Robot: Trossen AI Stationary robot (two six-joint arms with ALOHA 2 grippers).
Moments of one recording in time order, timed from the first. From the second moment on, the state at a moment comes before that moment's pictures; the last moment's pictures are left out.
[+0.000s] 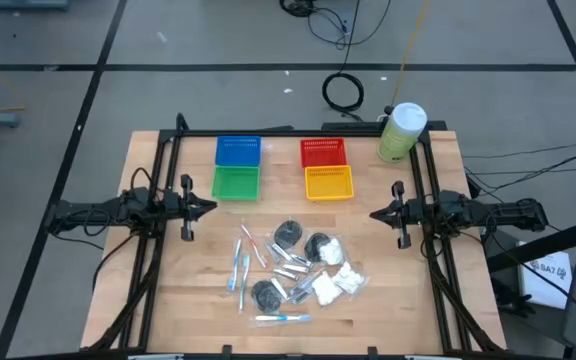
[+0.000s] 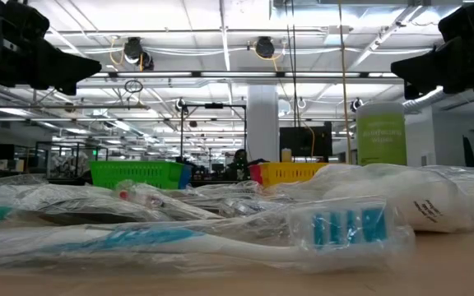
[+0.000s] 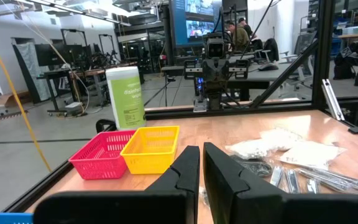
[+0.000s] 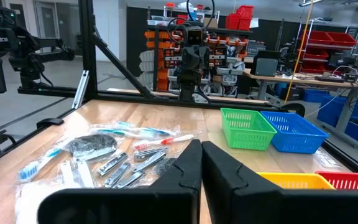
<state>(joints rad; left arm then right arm) 0.00 0.01 0.01 0.06 -0.08 0.13 0.05 0.01 0.01 0.03 0.00 -0.07</state>
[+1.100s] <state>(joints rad) 0.00 0.01 0.02 0.06 -0.08 0.13 0.05 0.01 0.01 0.14 0.00 -0.04</state>
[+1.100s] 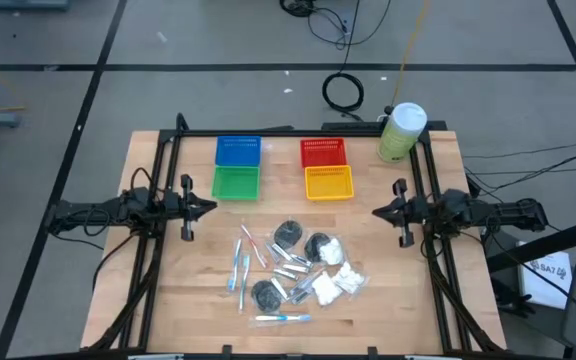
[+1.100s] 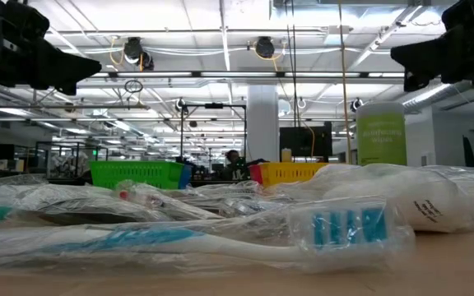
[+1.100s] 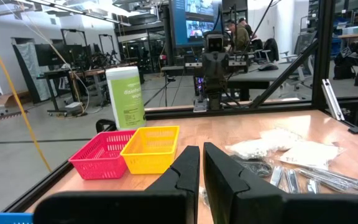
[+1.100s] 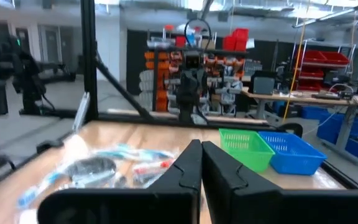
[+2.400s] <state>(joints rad) 0.00 0.01 0.01 0.06 -0.08 0.13 0.19 0.72 0.37 0.19 0.06 0.14</state>
